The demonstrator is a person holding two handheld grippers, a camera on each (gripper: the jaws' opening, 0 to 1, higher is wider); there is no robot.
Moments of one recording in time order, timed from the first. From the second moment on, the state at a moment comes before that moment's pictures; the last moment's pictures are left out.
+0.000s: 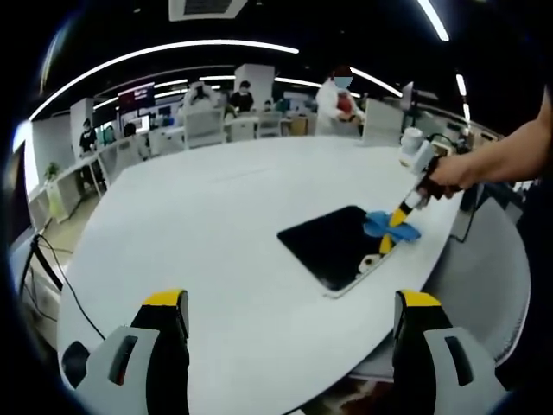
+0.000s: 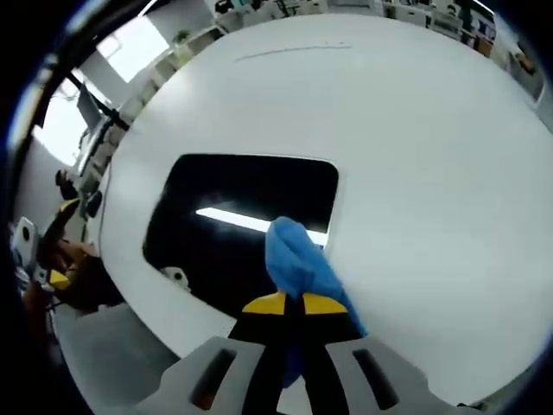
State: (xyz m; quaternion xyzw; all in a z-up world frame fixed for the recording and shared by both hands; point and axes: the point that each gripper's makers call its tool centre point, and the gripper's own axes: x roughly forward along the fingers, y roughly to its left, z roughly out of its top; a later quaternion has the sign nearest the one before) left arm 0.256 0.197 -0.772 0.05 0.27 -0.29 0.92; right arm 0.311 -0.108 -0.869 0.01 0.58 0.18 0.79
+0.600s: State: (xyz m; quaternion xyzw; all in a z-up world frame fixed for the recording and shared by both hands) left arm 0.251 0.202 -0.774 0.05 0.28 -0.29 0.92; right arm 0.290 -0.101 -0.867 -0.03 0.59 0.18 0.79
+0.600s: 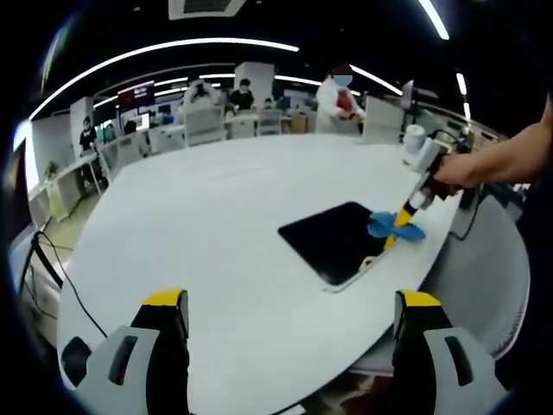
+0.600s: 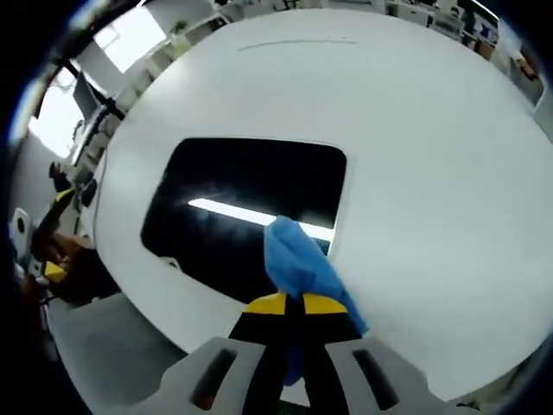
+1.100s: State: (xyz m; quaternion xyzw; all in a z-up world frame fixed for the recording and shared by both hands) left arm 0.249 0.195 -0.774 0.05 0.27 -0.29 0.92; right arm 0.294 -0.104 -0.869 0.03 0.59 0.17 0.79
